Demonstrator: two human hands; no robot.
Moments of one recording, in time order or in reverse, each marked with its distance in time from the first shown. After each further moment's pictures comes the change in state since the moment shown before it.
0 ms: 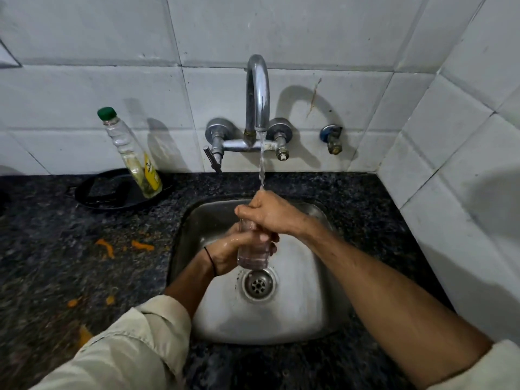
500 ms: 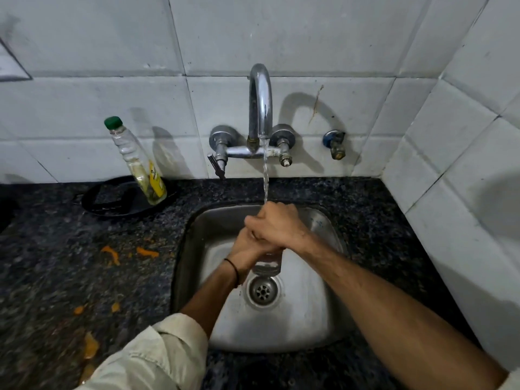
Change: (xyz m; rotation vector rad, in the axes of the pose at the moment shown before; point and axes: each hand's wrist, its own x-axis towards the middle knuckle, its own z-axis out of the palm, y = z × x) left_hand 0.014 -0.006 0.028 0.262 0.377 0.066; right_hand -0.008 -0.004 0.008 -0.236 0.117 0.141
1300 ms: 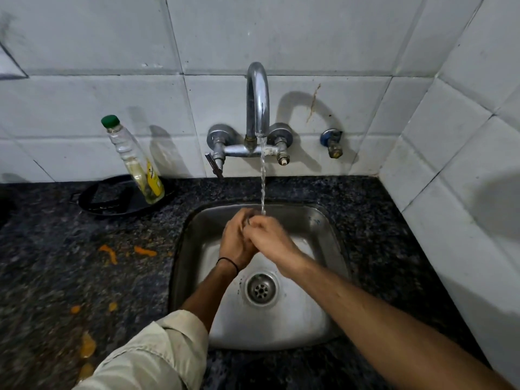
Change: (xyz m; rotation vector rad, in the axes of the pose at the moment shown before) left_hand 0.015 -0.017 -0.015 0.384 0.275 0.341; right_hand -0.019 -0.002 0.041 0.578 -0.007 0.117
